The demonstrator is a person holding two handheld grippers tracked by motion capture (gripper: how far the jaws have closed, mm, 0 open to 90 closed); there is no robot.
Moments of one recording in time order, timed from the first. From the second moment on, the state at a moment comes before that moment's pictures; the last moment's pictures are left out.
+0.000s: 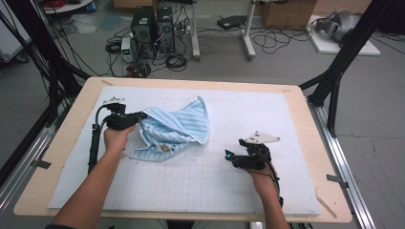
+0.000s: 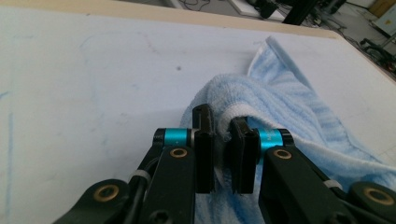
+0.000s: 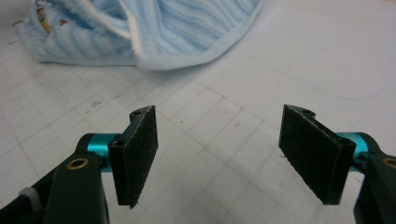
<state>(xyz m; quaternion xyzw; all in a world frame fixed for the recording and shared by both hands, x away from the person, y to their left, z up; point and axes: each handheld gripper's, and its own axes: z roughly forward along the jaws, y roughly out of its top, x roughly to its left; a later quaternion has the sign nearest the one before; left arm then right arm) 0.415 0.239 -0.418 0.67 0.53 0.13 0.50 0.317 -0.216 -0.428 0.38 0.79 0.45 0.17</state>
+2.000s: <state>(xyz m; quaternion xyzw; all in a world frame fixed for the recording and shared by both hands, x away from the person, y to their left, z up) 0.384 0.207 -0.392 0.72 0.37 0.13 0.57 0.247 -0.207 -0.435 0.27 0.86 0.42 0.10</state>
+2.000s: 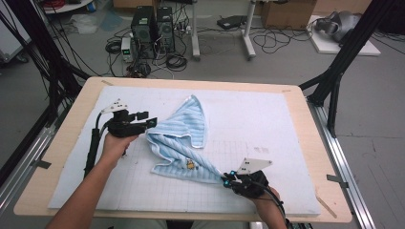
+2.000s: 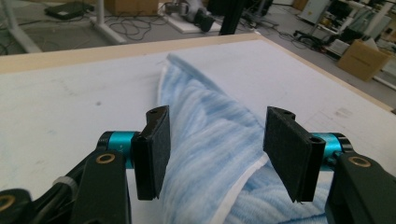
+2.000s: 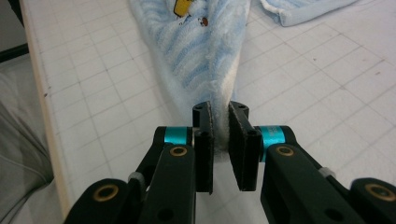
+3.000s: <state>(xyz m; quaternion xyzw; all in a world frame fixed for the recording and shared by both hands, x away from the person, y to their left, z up) 0.406 0.083 -0.426 0.88 0.27 0.12 0.36 0.270 -0.242 -0.426 0.36 0.77 0.52 0.12</state>
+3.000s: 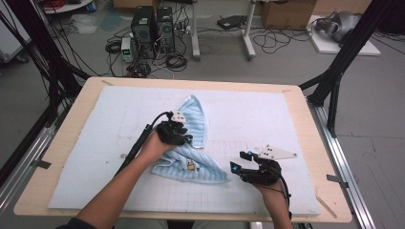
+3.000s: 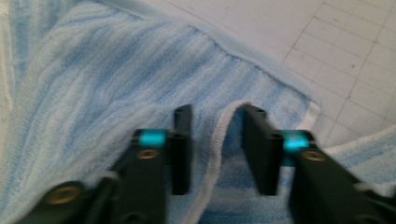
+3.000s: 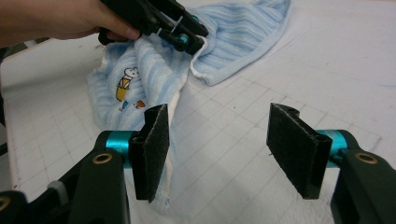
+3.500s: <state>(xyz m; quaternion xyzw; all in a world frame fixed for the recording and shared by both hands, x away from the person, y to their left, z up) 0.430 0.156 -0.390 0.72 0.43 0.11 0.53 0.297 -0.206 -0.431 0.36 0.77 0.52 0.11</state>
